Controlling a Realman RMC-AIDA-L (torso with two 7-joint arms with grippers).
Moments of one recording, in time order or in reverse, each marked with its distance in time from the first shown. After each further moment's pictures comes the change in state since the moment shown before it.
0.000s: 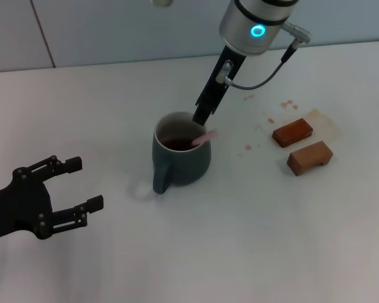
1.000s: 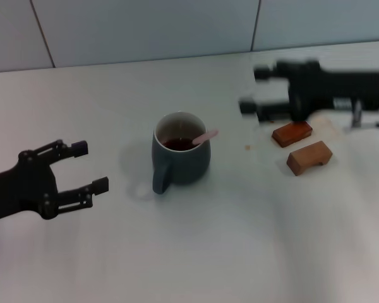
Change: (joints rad) left arm -0.053 0.006 -0.002 0.006 -0.003 -0.004 -0.088; right arm -0.786 -0.057 0.255 -0.139 0.960 0.019 -0.974
